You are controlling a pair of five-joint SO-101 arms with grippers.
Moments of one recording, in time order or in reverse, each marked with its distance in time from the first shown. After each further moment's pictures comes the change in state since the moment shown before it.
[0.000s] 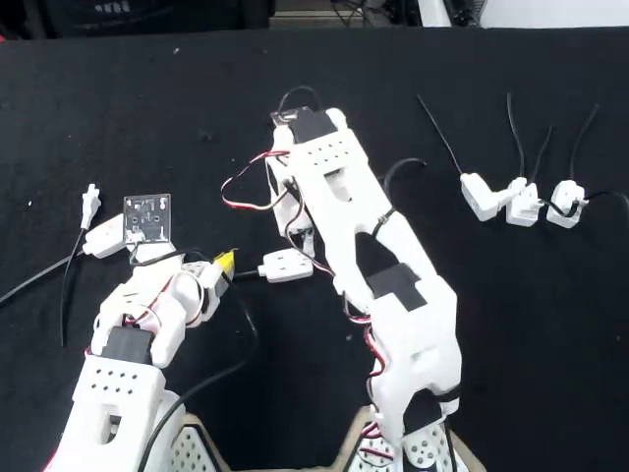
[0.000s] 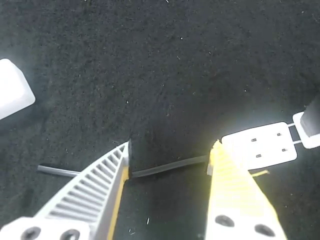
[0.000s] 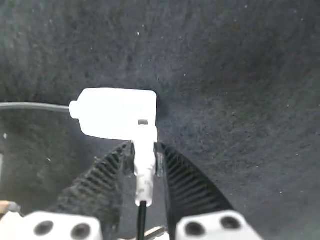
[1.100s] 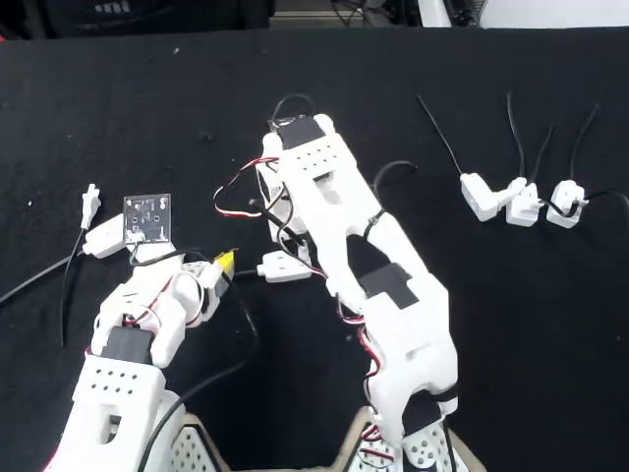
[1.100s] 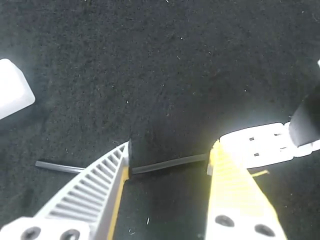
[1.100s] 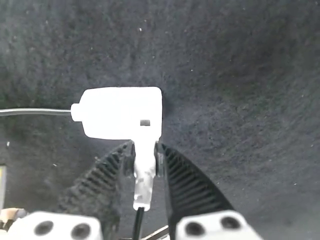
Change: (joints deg) left arm 0.0 0.0 0.0 0.0 0.0; right arm -1.9 2.2 0.5 0.1 -4.5
